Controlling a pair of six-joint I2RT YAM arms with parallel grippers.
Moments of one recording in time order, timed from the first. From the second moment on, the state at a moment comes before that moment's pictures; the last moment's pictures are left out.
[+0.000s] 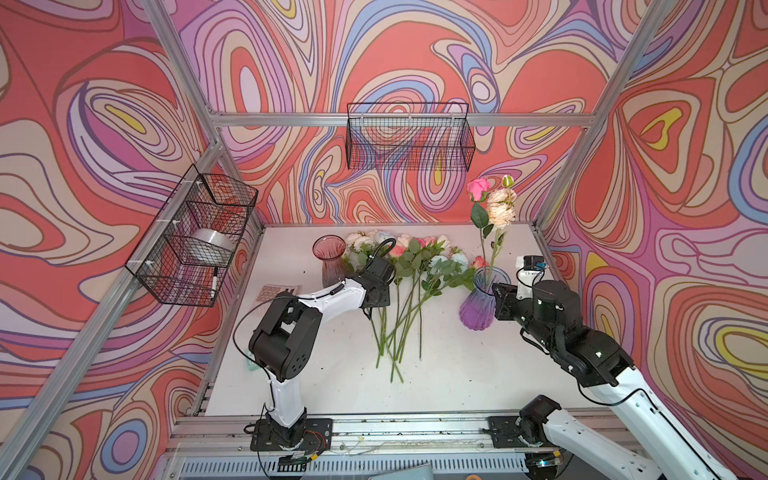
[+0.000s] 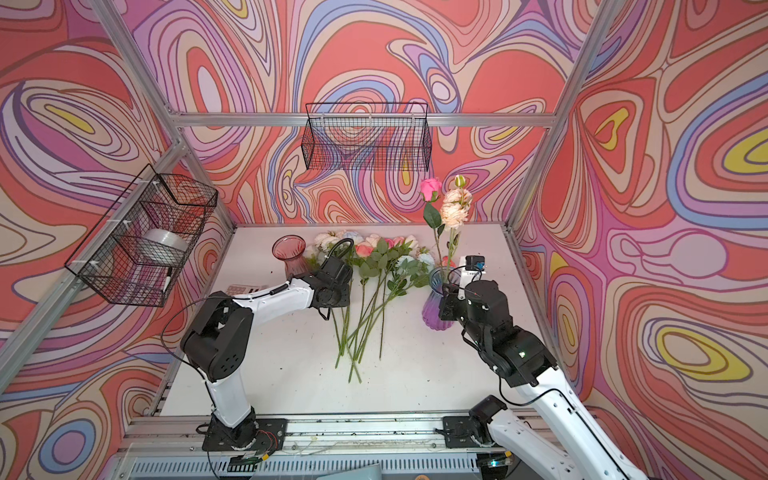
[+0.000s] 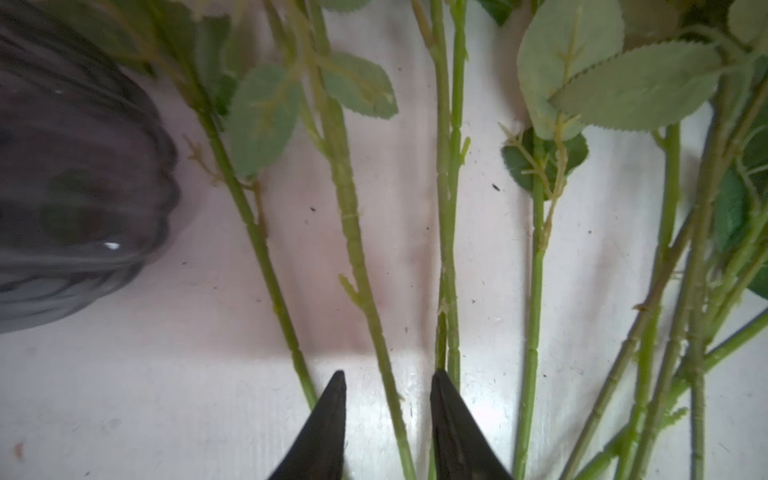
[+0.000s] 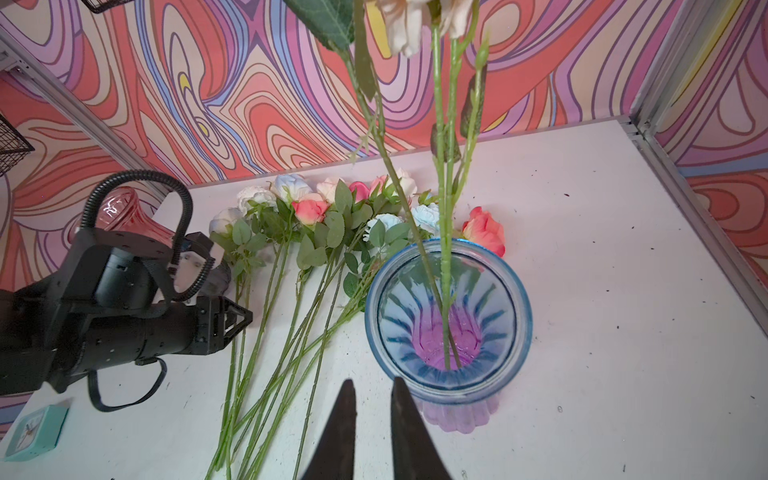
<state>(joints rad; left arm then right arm) -0.58 1.87 1.21 -0.44 -0.16 -0.59 0.50 0.75 0.95 -0.64 0.24 0.41</state>
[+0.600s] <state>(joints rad) -0.57 1.78 1.17 -0.40 -0.07 -0.61 0.50 0.72 0.95 -0.64 0.23 0.41</state>
